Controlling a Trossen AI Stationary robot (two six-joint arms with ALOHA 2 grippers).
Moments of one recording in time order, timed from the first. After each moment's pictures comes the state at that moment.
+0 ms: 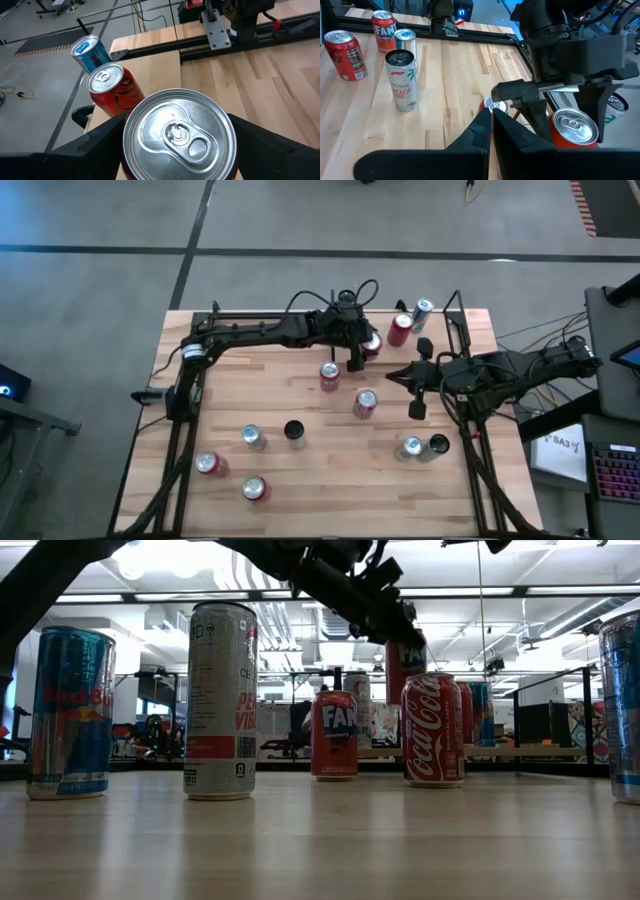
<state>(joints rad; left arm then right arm) 0.27 2.06 1.81 -0.23 0.07 0.35 0.24 0.94 0.99 -0.52 0.44 0.01</state>
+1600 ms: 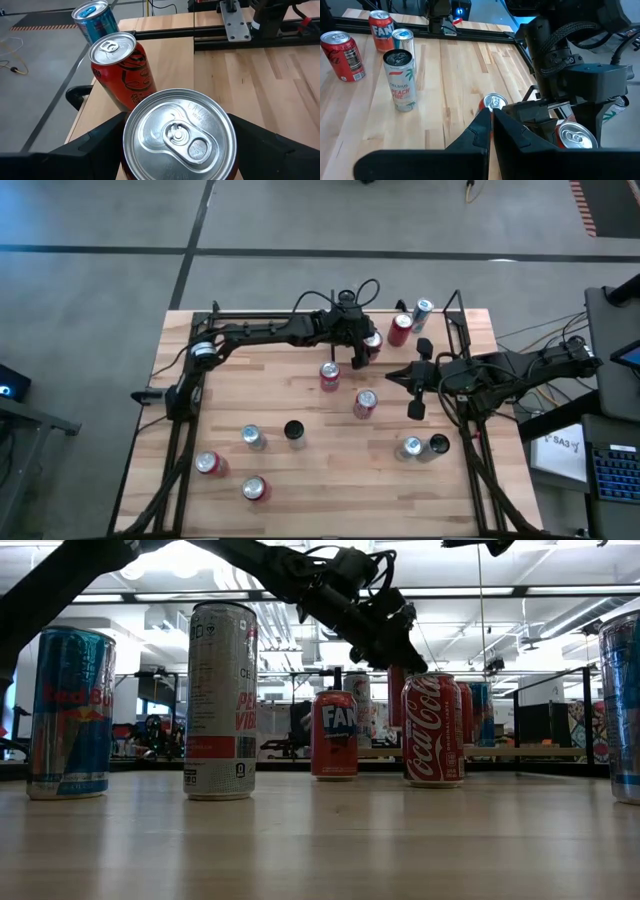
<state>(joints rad) 0.30 2.14 1.82 -0.19 0.07 0.24 0.24 0.94 0.98 -0.52 0.45 0.03</state>
